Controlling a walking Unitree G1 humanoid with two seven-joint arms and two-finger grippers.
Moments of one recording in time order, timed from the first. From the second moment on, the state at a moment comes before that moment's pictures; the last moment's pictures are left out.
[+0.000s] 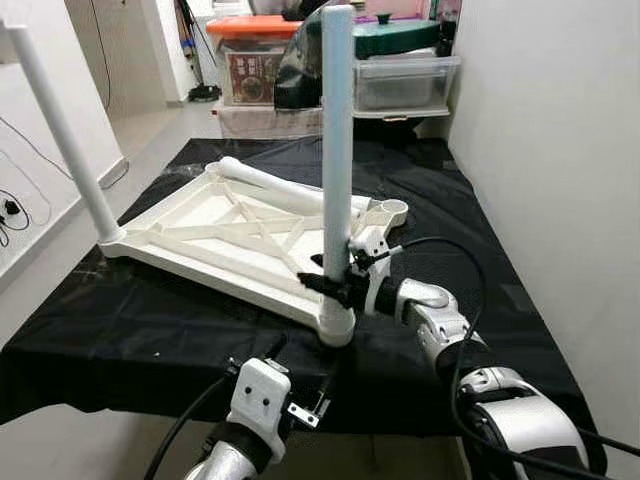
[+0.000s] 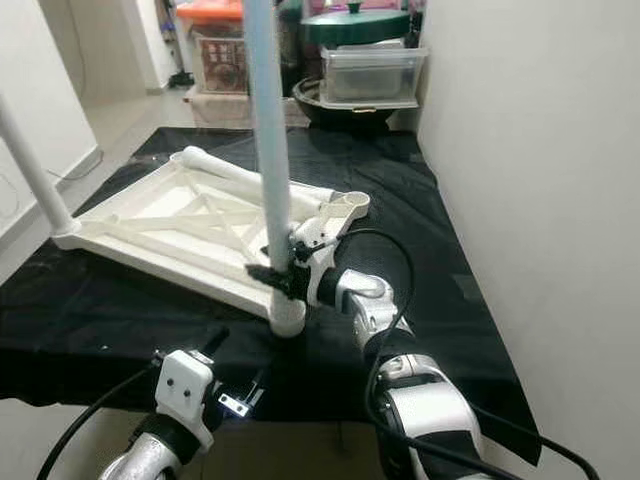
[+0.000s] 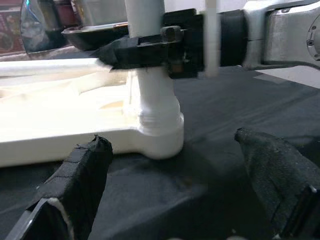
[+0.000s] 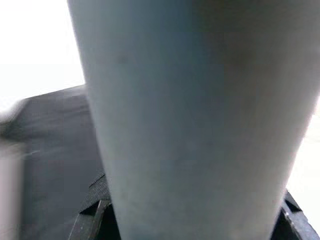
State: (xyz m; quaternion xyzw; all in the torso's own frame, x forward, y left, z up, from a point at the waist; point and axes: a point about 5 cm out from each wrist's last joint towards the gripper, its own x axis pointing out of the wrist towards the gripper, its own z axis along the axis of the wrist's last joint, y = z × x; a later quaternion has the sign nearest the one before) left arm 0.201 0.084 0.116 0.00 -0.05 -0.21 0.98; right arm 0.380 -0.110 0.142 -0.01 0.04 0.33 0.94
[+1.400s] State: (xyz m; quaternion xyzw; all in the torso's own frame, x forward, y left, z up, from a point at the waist) left arm 0.201 0.085 0.115 -0.01 -0.05 -0.21 0.98; right arm 0.357 -0.134 0.140 0.06 0.05 0.50 0.86
